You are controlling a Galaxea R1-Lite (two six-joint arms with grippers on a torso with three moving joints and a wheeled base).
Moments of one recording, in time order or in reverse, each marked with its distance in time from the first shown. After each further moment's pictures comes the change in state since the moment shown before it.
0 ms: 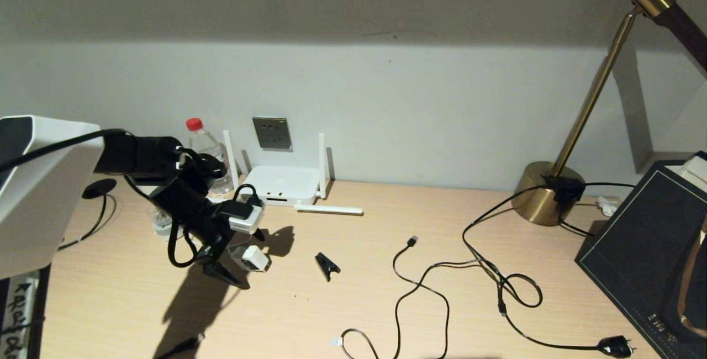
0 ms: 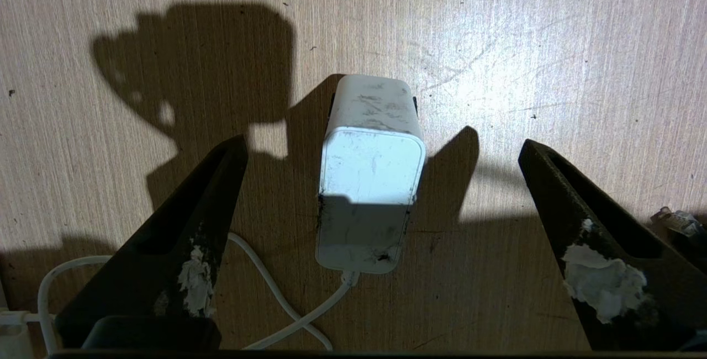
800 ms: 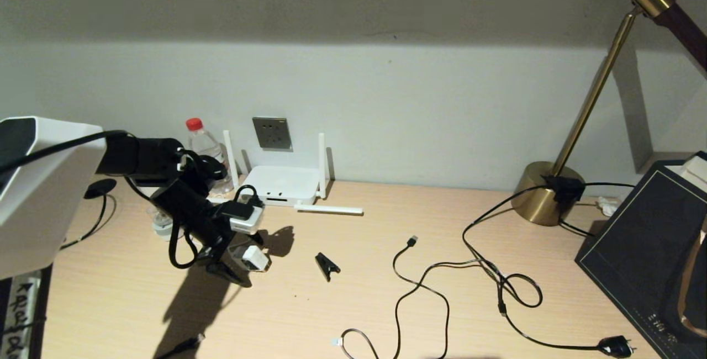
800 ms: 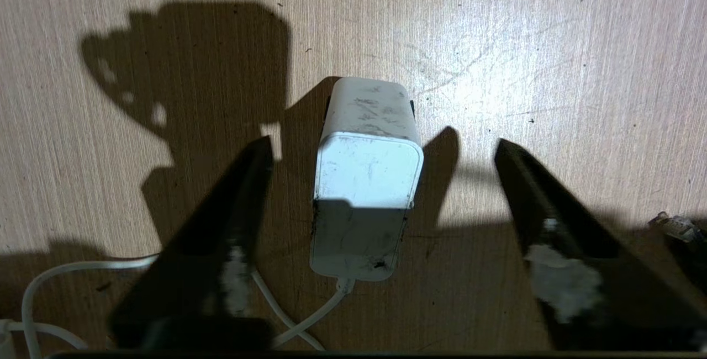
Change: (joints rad) left arm -0.001 0.006 0.004 -0.001 -0.001 -0.009; right arm 0.000 0.000 0.000 0.000 0.000 0.000
